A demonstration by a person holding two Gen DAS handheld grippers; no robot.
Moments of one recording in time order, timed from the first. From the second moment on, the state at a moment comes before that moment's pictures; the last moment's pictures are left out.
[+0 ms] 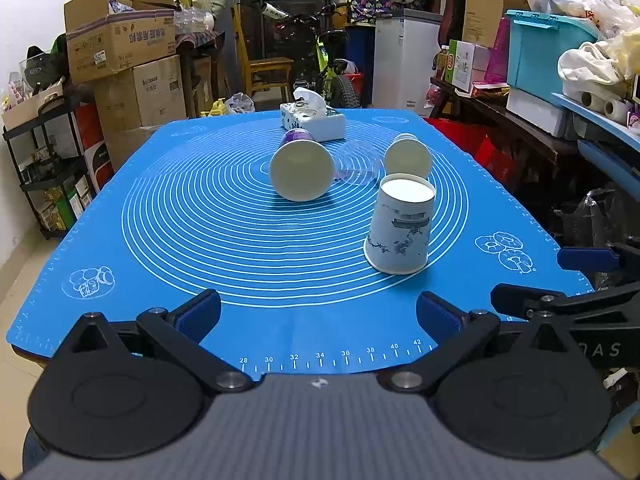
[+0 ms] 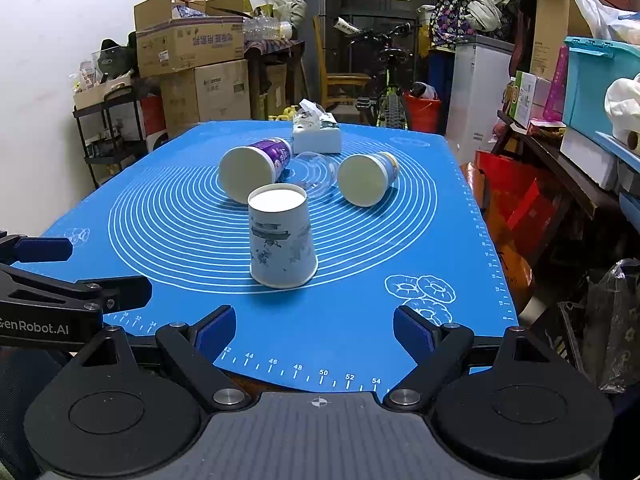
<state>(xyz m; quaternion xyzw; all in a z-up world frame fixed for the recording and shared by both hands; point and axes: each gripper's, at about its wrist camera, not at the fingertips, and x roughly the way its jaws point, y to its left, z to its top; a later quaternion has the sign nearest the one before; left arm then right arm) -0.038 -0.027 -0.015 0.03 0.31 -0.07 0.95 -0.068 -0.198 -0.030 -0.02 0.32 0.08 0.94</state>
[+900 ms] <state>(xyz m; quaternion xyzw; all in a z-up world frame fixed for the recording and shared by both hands) -0.039 -0.030 -0.014 0.04 0.30 -0.08 0.95 -0.069 -0.203 -0.033 -0.01 0.33 0.08 0.94</state>
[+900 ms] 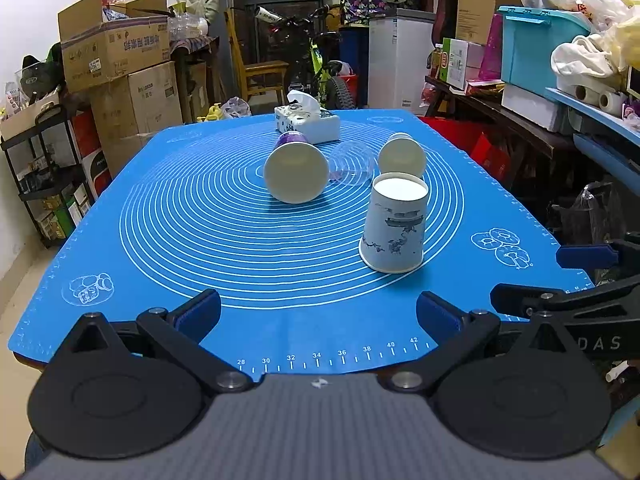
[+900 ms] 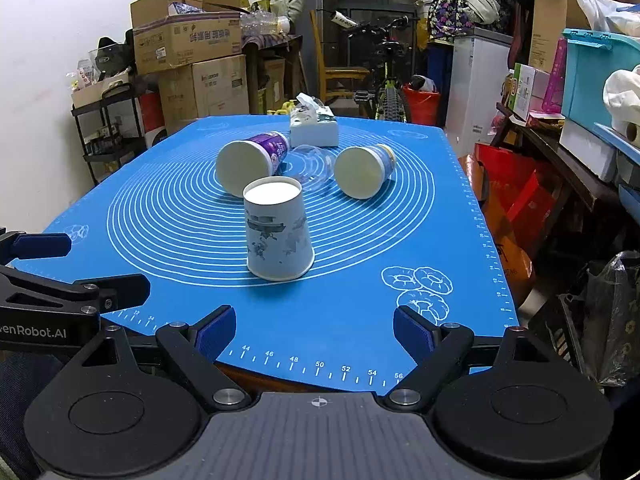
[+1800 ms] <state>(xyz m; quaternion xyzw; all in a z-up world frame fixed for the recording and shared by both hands) -0.040 -0.032 -0.014 0.04 0.30 -0.08 0.95 -0.070 -0.205 -0.032 -0.01 0.33 0.09 0.94</state>
